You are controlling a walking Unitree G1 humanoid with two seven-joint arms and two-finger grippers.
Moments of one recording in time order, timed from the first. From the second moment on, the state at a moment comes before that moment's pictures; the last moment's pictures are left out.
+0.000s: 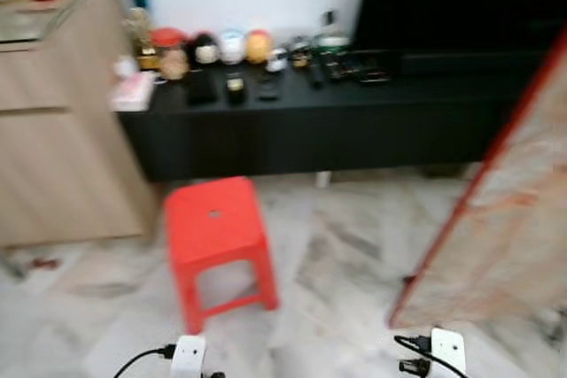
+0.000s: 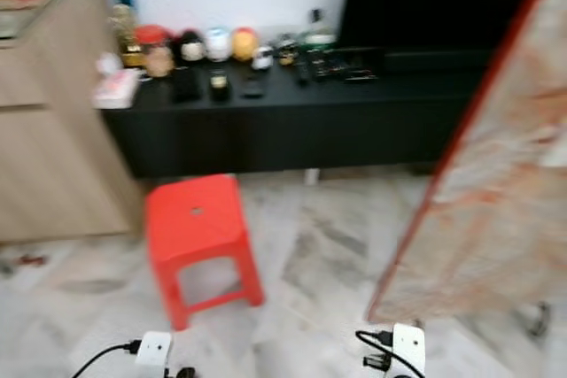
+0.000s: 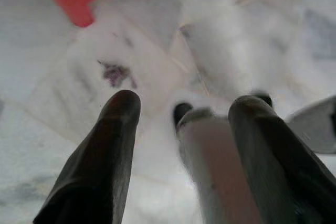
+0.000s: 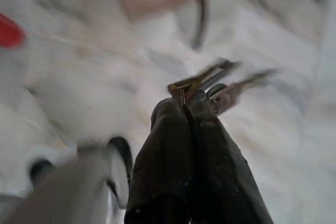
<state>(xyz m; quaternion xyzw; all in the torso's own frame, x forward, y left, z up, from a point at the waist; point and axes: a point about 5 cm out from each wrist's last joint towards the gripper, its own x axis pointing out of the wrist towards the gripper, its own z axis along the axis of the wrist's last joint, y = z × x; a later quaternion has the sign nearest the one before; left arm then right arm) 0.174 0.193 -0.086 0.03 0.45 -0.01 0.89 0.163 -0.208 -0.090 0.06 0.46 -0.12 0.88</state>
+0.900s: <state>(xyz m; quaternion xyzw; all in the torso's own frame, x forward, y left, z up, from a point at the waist) 0.176 0.184 -0.086 0.02 0.44 -0.02 0.90 0.310 -0.249 0.067 -0.15 0.01 -0.16 0.98</state>
